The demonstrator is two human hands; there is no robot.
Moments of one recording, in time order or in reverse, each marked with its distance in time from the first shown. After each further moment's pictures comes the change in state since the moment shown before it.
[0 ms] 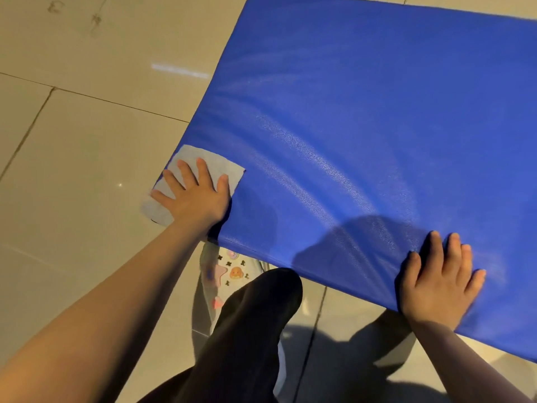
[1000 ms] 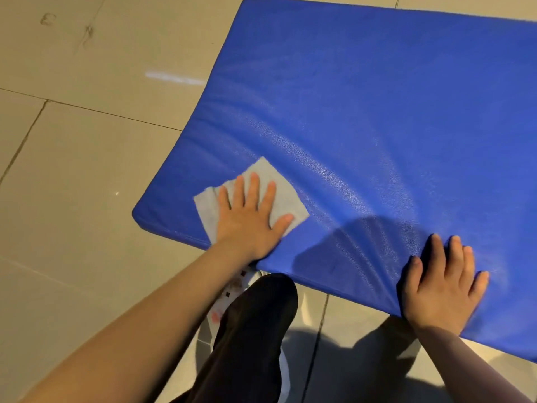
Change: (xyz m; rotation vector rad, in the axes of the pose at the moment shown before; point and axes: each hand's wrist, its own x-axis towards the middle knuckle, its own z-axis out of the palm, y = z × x) left_hand -0.038 0.044 0.019 0.257 -0.036 0.522; right_hand -0.001 -0.001 0.002 -0.004 0.033 0.005
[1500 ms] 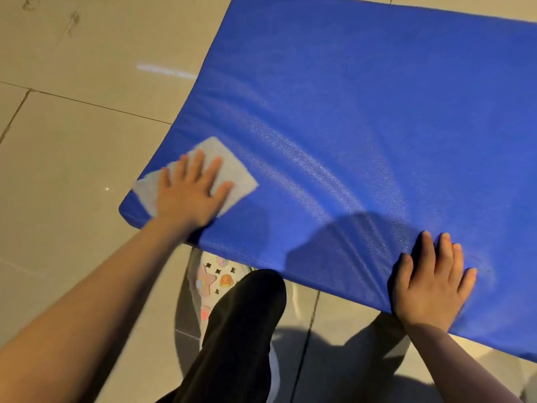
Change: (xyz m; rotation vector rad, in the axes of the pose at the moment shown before) left_hand 0.022 -0.078 -0.005 -0.106 0.070 -0.128; right_hand 0.000 0.001 -0.002 -0.009 -0.028 -0.005
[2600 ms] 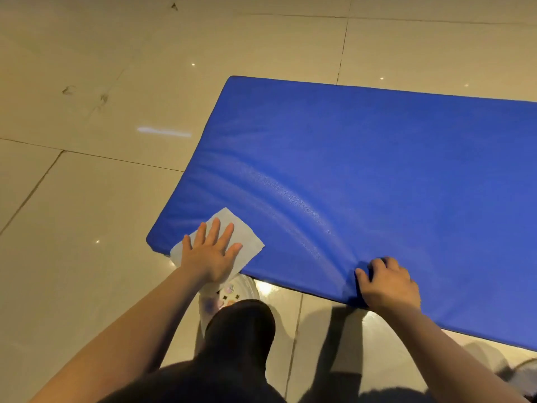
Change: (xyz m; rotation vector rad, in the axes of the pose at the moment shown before) left_hand -0.073 0.025 0.012 0.037 -0.188 0.085; right_hand 0.005 -0.021 -0.071 -0.169 -0.558 -0.027
